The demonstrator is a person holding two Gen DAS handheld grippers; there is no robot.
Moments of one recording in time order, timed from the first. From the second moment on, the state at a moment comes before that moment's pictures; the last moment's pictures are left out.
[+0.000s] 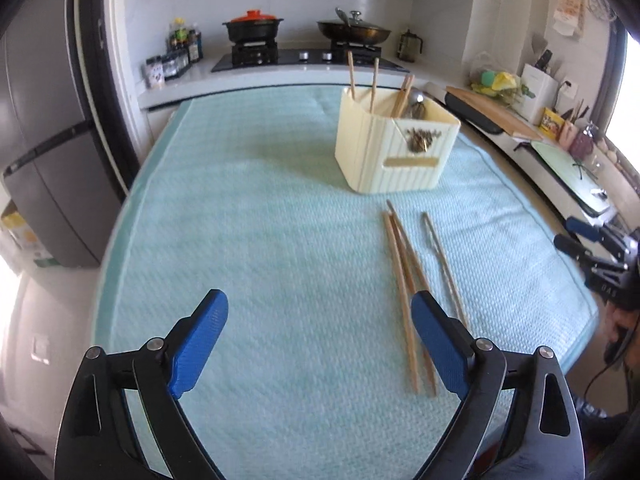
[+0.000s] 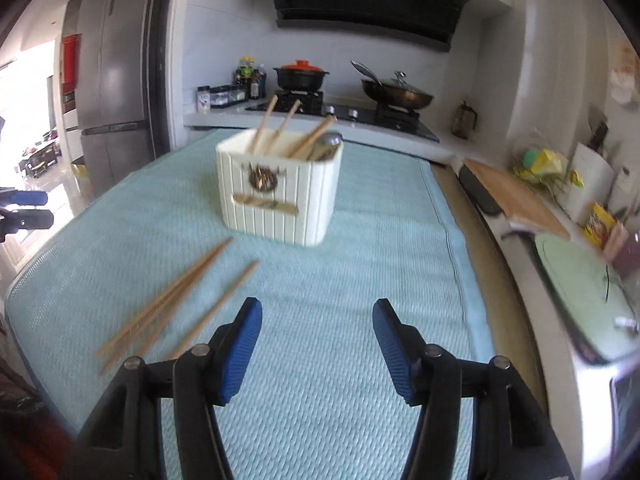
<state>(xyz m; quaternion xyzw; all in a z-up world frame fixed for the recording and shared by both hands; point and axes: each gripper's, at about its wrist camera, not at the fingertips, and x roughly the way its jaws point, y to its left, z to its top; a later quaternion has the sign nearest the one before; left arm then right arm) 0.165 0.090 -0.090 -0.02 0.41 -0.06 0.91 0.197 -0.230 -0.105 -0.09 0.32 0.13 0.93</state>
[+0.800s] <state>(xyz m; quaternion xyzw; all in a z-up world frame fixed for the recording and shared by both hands) 0.146 0.076 -0.146 -0.09 0.43 -0.06 0.89 0.163 -0.205 -0.149 -0.04 0.36 0.15 0.92</state>
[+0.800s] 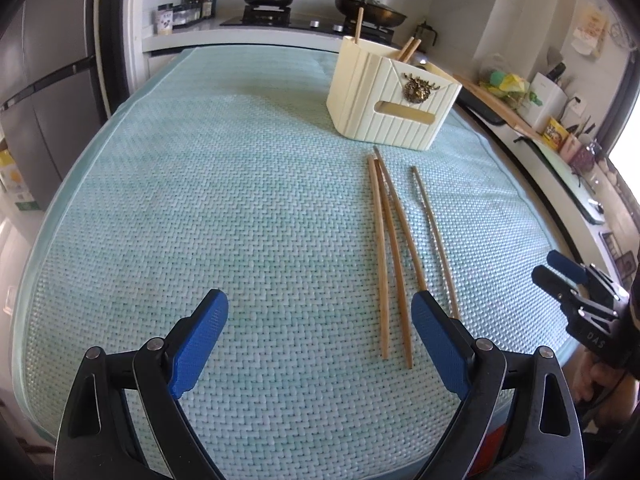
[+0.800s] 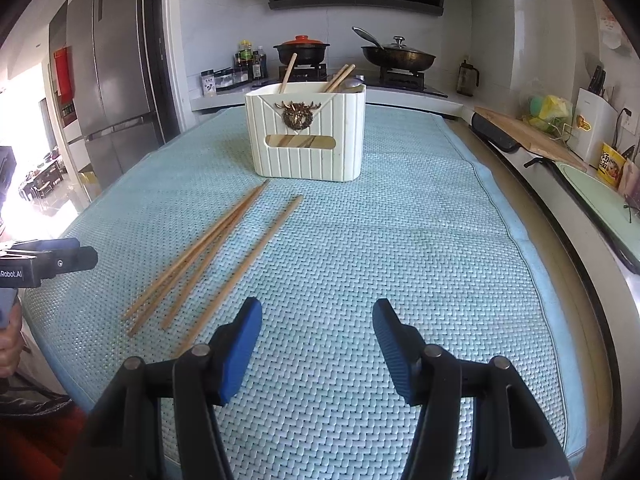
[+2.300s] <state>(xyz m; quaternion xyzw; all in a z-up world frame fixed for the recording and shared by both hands) 0.229 0.060 -0.158 -0.03 0.45 -0.08 0.89 0.188 -0.186 -0.155 -0.04 0.38 0.16 0.91</state>
